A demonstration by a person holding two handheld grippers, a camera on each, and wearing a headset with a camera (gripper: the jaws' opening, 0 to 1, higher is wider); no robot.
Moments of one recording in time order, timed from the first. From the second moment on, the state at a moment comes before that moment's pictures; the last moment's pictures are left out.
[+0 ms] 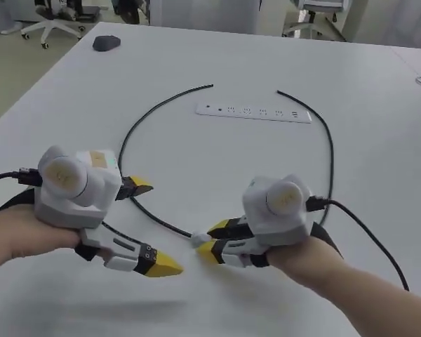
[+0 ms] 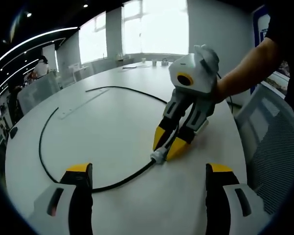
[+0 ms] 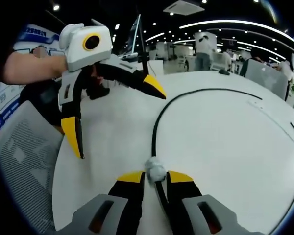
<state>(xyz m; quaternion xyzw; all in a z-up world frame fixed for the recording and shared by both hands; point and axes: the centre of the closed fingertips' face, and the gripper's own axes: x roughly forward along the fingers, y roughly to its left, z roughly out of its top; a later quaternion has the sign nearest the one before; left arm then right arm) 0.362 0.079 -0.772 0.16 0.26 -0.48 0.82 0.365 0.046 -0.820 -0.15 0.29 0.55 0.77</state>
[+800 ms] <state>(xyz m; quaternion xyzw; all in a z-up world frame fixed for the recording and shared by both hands) 0.337 0.031 -0.757 0.06 0.25 -0.54 0.80 0.323 0.005 -0.799 -0.18 0.28 0.61 0.71</state>
